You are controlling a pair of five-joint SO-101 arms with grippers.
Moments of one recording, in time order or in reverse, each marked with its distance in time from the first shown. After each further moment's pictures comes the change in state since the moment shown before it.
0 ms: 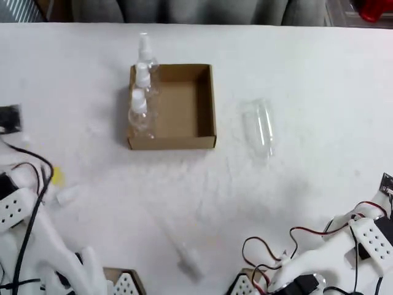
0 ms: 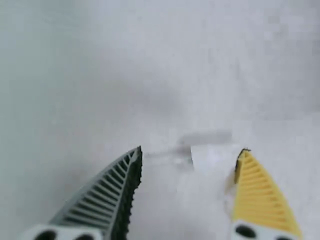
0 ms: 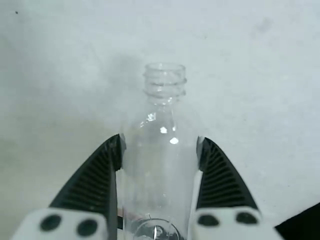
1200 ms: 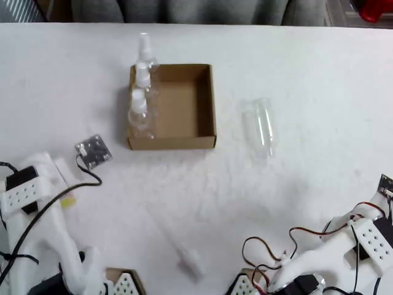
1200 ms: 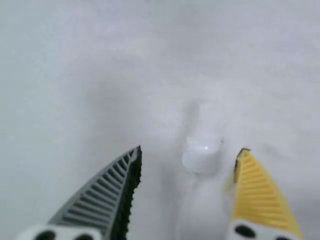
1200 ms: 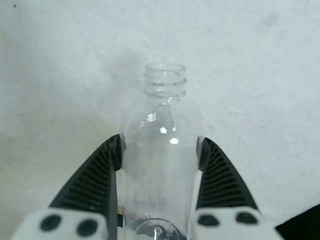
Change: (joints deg) left arm 7.5 11.0 8.0 -14.7 -57.8; right arm 0.0 0.0 0.9 0.0 0.0
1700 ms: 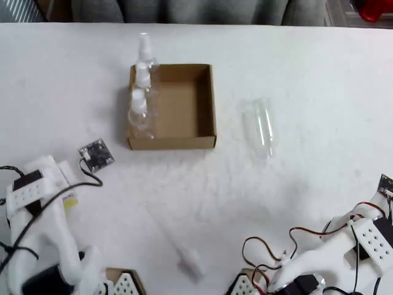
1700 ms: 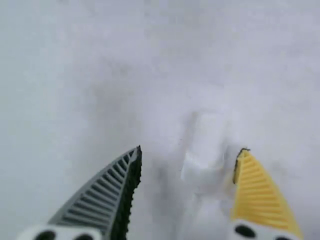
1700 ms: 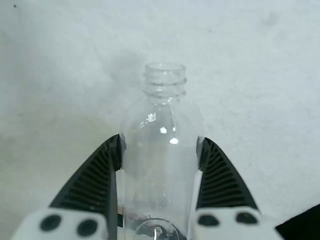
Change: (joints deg) left arm 0.1 7.0 2.7 -9.3 0.0; right arm 0.0 0.0 0.0 0.0 0.0
